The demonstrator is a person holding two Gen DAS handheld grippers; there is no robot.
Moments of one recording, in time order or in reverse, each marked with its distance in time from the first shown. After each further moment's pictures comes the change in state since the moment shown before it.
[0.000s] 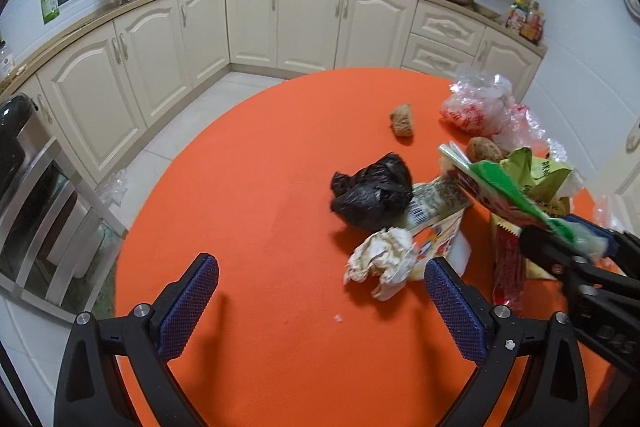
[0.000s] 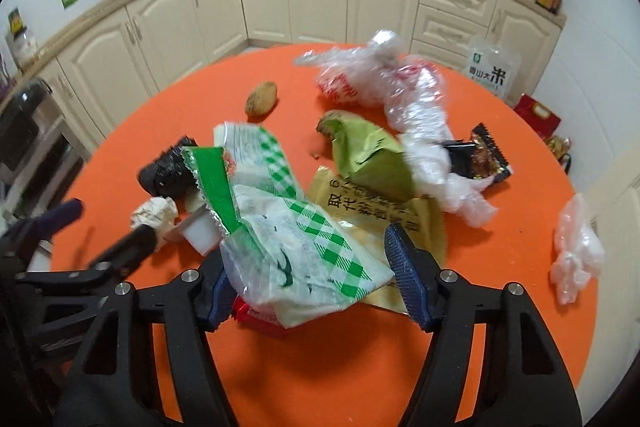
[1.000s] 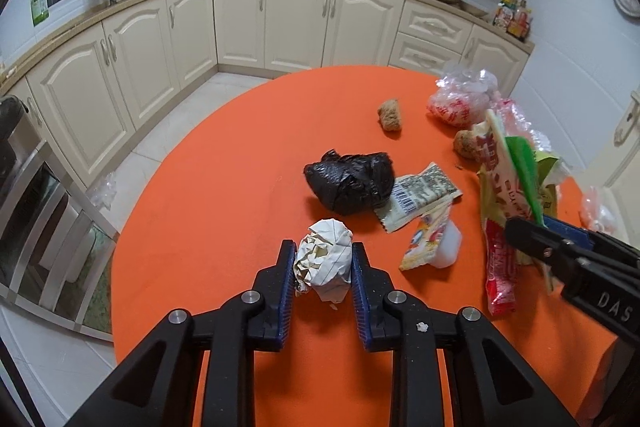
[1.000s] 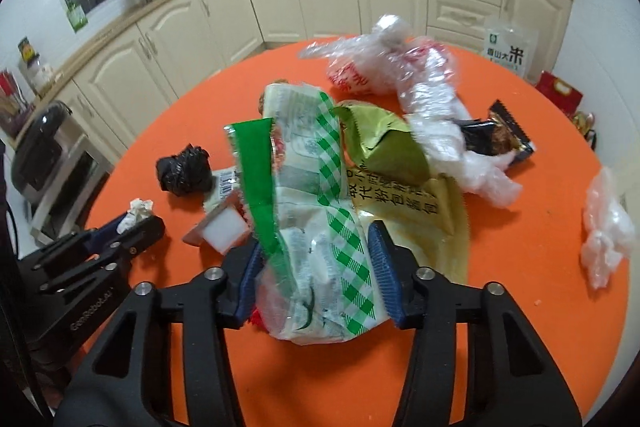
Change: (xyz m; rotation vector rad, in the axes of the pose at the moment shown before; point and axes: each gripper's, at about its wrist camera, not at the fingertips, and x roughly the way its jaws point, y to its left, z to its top) left arm -0.011 0.001 -0.017 0.024 -0.007 -0.036; right arm 0.009 -0.013 -0.001 0.076 0.024 0.117
